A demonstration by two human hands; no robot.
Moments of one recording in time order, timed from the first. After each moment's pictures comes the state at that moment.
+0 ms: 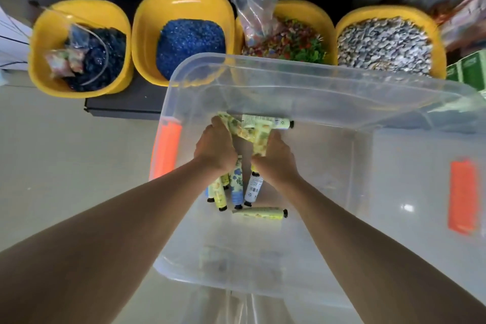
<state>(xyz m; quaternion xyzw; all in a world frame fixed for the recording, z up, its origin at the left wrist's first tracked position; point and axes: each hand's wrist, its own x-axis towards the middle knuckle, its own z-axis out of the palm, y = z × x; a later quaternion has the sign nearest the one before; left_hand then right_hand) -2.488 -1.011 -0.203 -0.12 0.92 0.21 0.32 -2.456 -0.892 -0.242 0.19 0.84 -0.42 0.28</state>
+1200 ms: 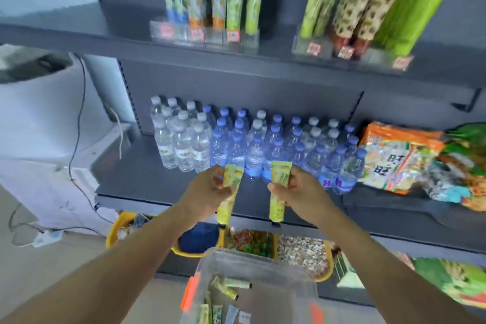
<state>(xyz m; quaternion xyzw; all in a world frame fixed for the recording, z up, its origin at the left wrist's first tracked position) -2.487 -1.019 0.316 -0.01 0.83 0.56 0.09 -2.483 -0.811 0.327 -0.03 0.88 -0.46 0.05</state>
